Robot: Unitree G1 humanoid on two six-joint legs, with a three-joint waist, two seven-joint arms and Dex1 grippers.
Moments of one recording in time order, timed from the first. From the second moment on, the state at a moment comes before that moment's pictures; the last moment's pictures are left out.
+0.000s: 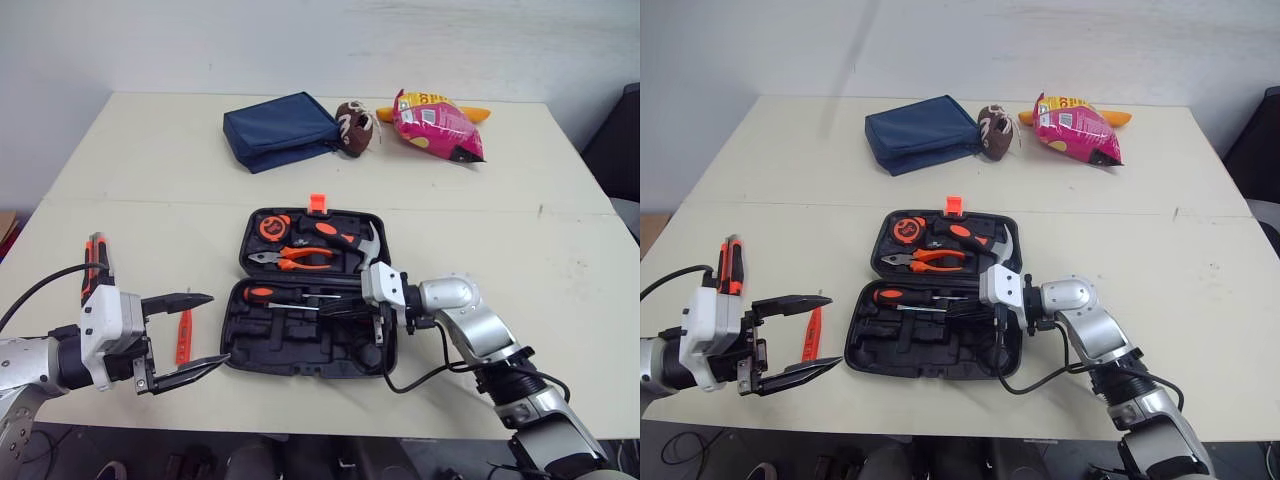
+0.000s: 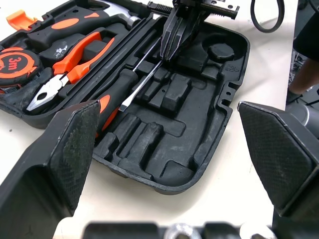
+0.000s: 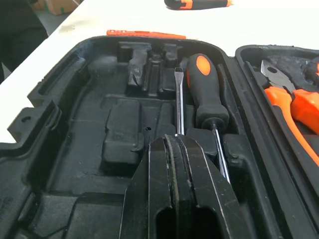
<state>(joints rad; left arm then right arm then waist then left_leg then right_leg) 0.27 0.85 0.50 -0.54 -0.65 0.36 -1.06 -0.51 -0.43 0.32 0.15 0.20 0.02 1.21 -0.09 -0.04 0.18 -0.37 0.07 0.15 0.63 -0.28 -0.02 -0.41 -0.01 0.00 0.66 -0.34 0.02</state>
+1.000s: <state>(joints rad) 0.31 0.80 0.69 -0.34 -0.58 0.30 -1.01 -0.43 -0.58 -0.04 0.01 0.49 0.09 1.29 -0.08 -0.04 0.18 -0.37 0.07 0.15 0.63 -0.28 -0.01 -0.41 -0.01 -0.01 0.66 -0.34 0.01</state>
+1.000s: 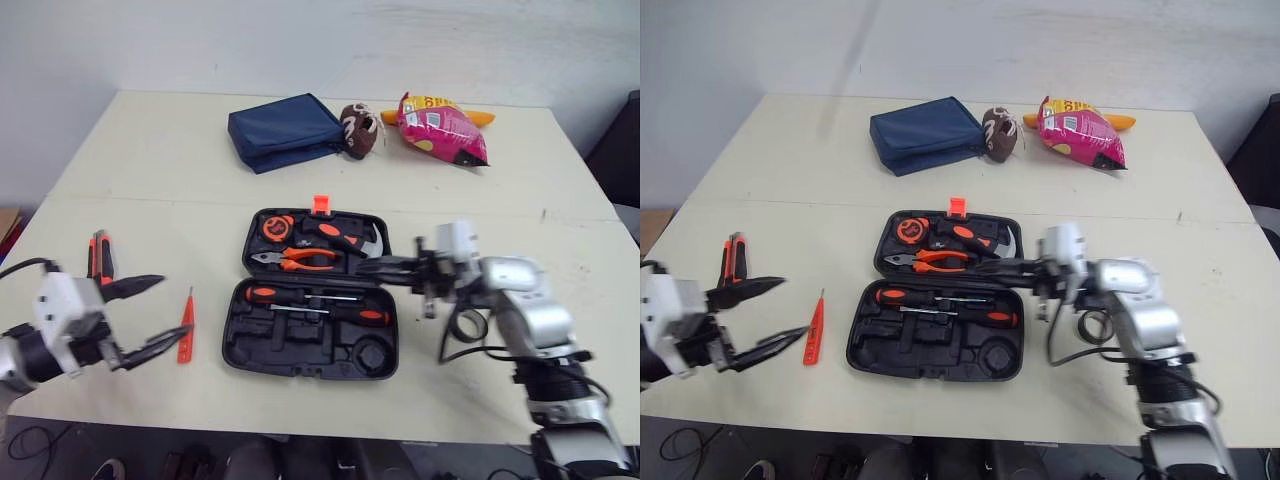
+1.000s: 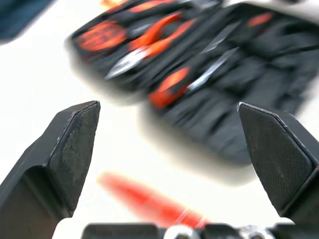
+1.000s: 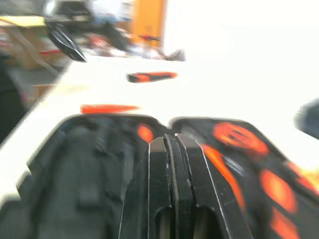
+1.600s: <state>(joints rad) 0.52 0.83 1.12 0.44 -0.42 -0.01 -0.86 -0.18 -0.98 -0.43 0.91 0.34 -0.53 1.25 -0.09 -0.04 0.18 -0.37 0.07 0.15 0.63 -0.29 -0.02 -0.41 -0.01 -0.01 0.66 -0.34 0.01</state>
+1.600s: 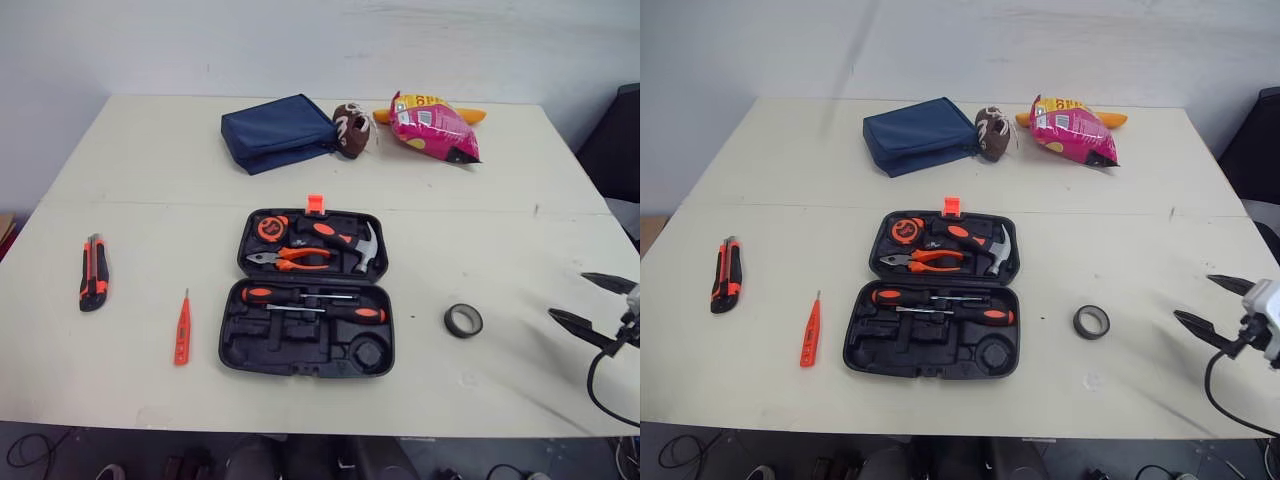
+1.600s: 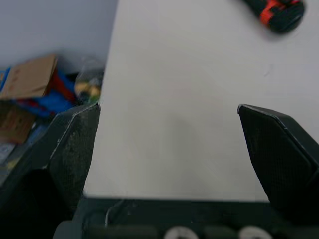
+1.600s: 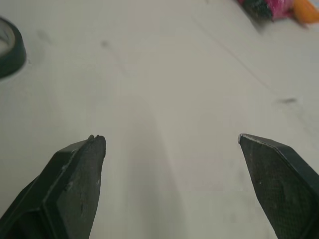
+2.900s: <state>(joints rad) 0.19 0.31 0.49 -0.95 -0.83 1.41 0.31 -0.39 -0.50 -0.05 0.09 0.65 -0.11 1.54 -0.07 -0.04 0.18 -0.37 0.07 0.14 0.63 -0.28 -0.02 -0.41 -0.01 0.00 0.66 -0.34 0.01</state>
